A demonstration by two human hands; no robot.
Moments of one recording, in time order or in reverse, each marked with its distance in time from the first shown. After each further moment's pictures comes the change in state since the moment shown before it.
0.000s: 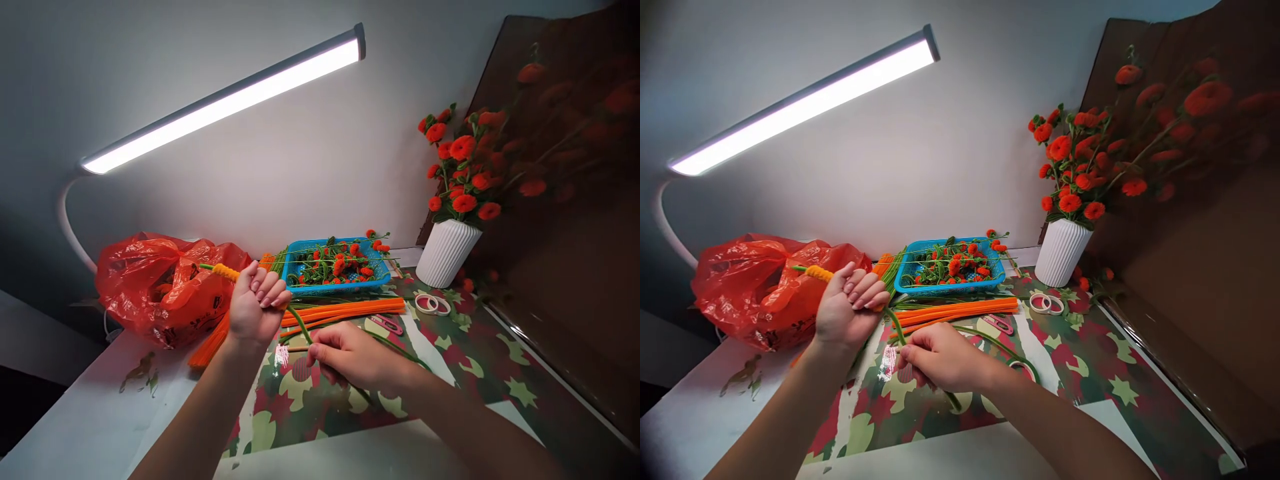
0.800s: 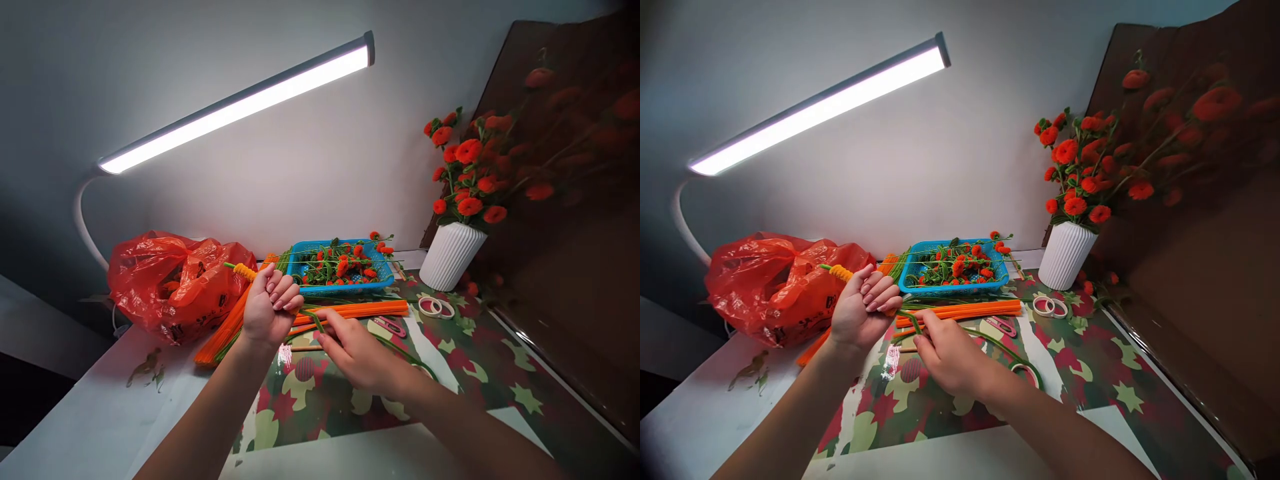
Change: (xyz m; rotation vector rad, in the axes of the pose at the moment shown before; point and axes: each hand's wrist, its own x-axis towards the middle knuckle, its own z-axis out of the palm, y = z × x) left_hand -0.002 -0.009 -0.001 -0.023 -0.016 -0.093; right_hand 0.005 0.016 -0.002 -0.437 0.238 -0.295
